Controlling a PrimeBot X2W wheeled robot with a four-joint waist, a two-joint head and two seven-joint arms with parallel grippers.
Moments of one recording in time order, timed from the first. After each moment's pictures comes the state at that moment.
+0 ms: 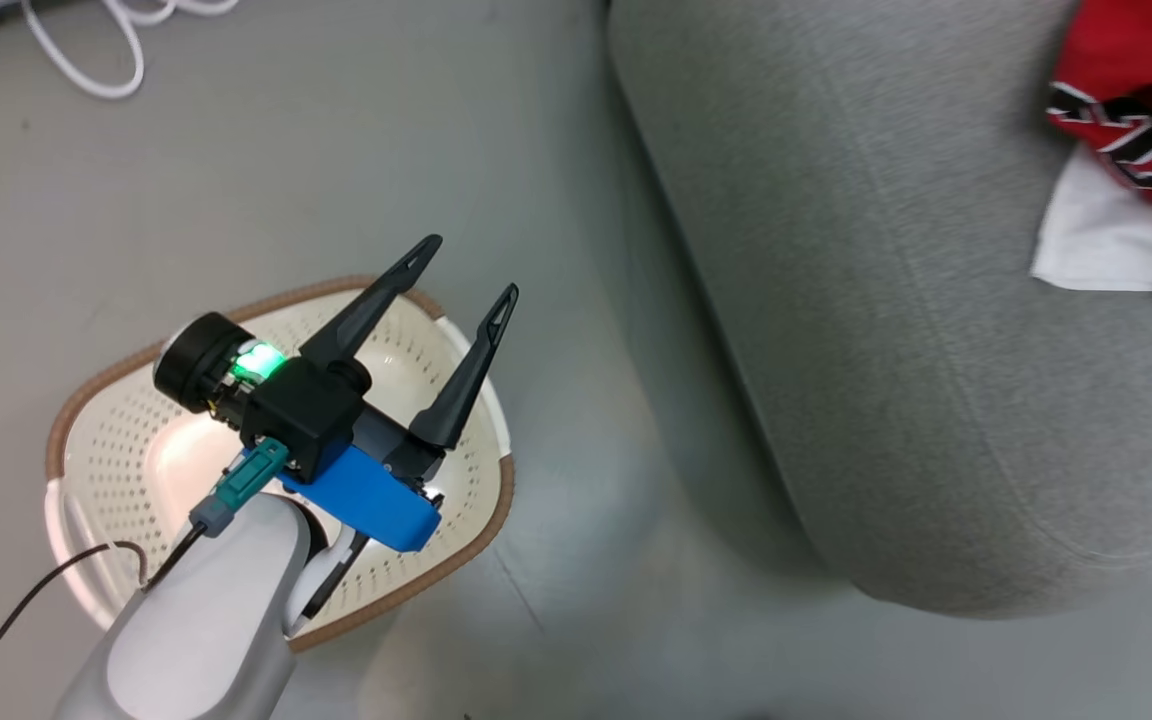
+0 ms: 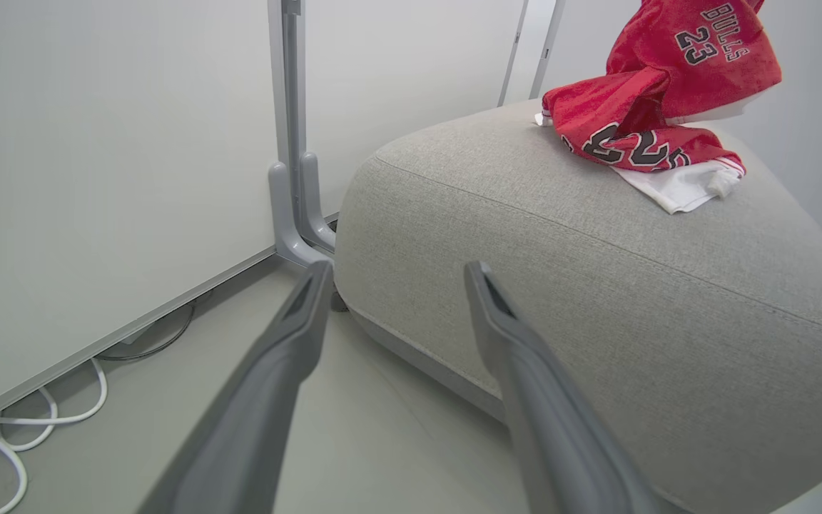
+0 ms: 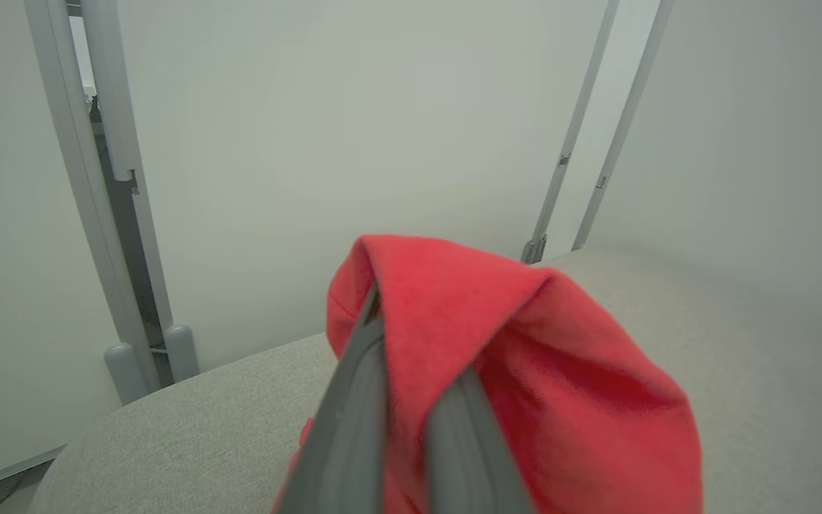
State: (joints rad) left arm -0.59 0.29 -0.55 0.23 -0.26 -0.13 -0.25; right arm -1.08 -0.50 -0.28 0.75 0.21 0.13 -0.10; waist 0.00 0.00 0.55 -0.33
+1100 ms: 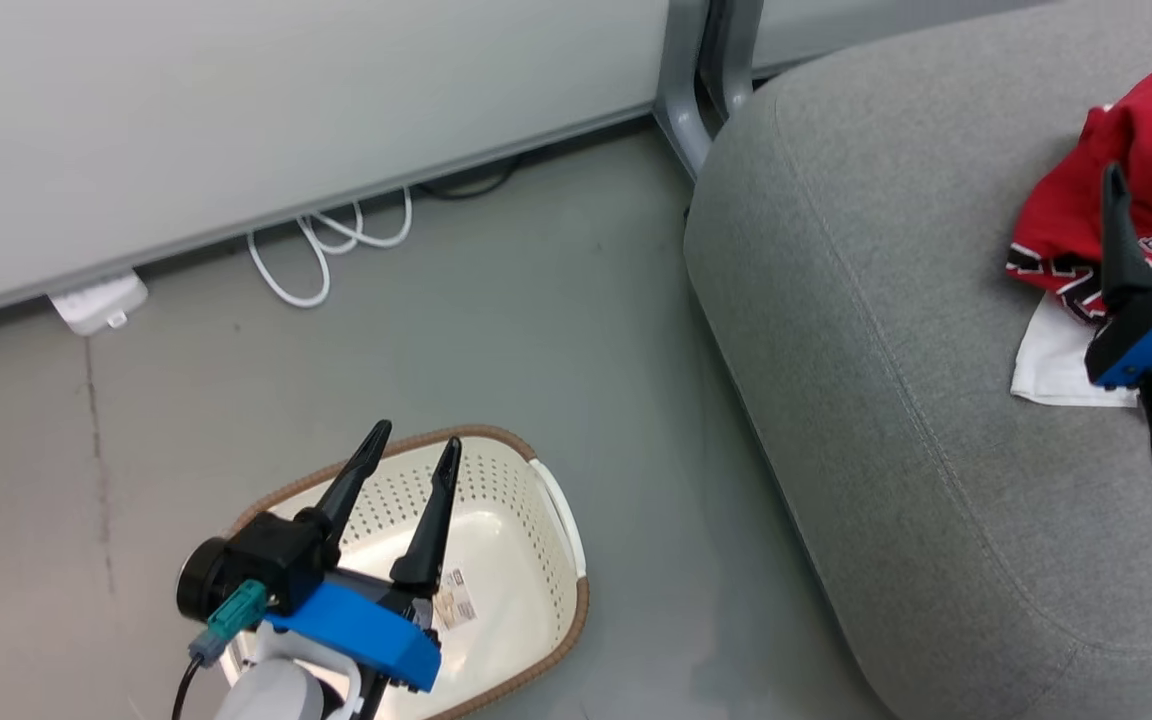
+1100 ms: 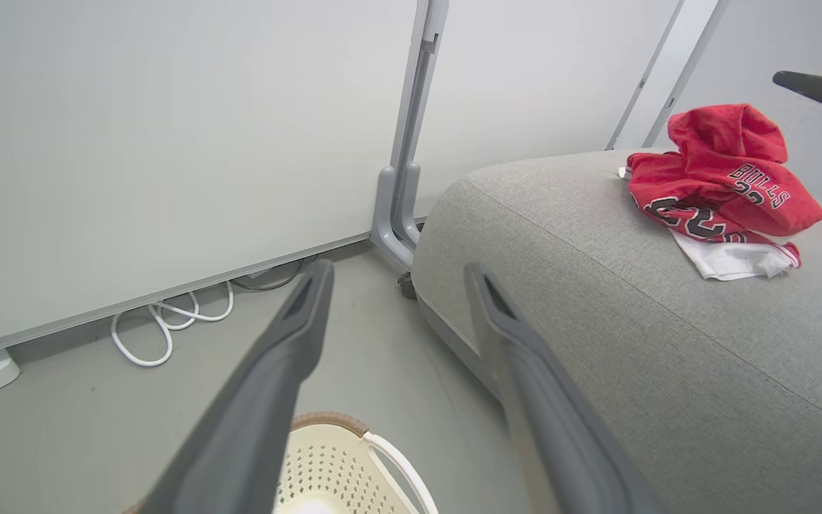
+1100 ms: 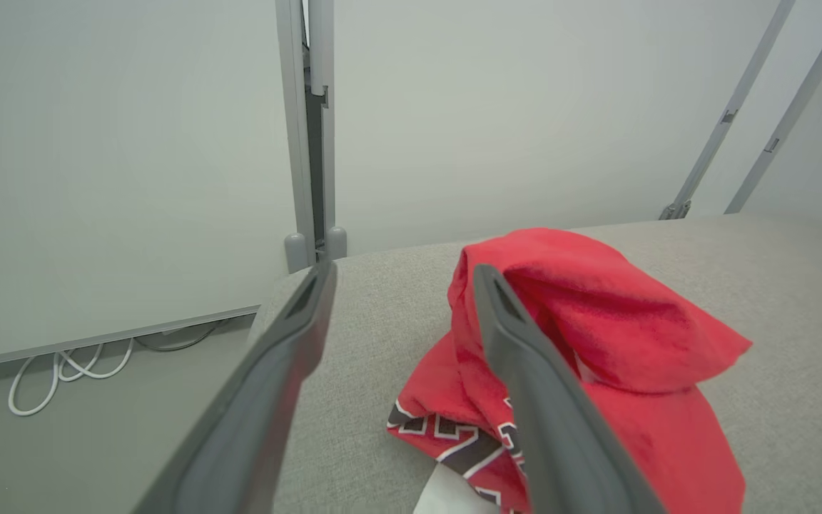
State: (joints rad) left arm -0.30 0.13 -0.36 0.34 -0.32 -0.12 -0.26; right arm -0.76 -0.38 -0.01 0.80 0.21 0.13 -0.17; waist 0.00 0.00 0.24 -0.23
